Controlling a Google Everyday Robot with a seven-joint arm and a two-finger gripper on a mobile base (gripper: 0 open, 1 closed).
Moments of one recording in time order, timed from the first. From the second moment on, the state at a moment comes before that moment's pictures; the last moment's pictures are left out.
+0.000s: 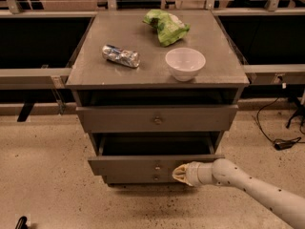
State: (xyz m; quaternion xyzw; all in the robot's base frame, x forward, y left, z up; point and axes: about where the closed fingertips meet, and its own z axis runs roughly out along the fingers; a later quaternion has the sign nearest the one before) arm 0.577 -0.122 0.367 -0.65 0.65 0.10 0.38
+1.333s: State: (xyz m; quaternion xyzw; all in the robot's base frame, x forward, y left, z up) arm 0.579 -0.099 0.351 -0.67 0.62 0.12 0.40
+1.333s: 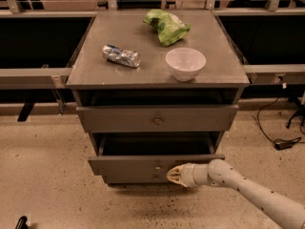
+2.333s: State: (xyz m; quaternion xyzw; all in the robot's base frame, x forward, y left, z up) arm 0.588 -0.085 0.345 -0.67 0.60 0.13 0.41
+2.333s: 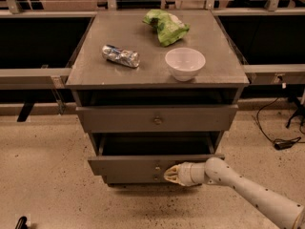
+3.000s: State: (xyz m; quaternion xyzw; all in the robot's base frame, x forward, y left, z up) arm 0.577 -0.077 0.332 -0.69 0.59 0.15 0.39
